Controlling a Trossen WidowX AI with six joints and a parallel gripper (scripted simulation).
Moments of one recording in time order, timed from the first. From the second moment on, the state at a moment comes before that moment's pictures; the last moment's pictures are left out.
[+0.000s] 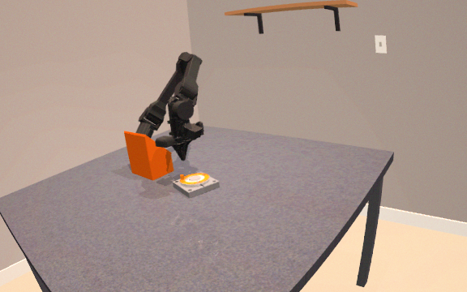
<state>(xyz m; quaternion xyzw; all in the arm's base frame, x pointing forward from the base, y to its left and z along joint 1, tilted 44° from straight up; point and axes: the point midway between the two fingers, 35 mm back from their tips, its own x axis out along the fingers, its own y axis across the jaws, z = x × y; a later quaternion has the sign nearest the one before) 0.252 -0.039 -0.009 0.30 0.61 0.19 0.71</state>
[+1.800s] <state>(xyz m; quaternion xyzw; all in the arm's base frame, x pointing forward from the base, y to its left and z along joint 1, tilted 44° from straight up) 0.246 0.000 -0.062 0.34 0.62 0.21 0.68</state>
